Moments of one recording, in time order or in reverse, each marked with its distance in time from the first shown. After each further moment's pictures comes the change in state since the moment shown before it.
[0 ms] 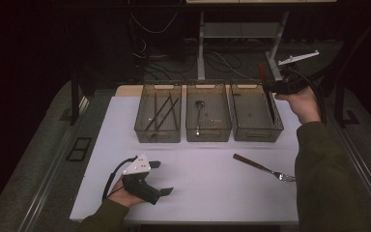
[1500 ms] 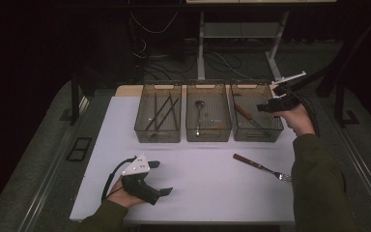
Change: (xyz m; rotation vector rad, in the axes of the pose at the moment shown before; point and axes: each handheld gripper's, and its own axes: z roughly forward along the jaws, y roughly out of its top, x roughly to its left) left arm -0.001 0.000 -0.002 -0.004 0.009 -0.004; right arm -0.009 -0.051 0.042 0.119 -0.001 0.032
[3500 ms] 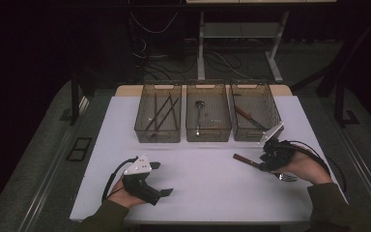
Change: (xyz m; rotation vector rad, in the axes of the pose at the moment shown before) left arm 0.000 0.000 0.003 0.031 -0.001 -0.007; right arm 0.092 -0.107 -0.018 0.391 0.214 -0.416
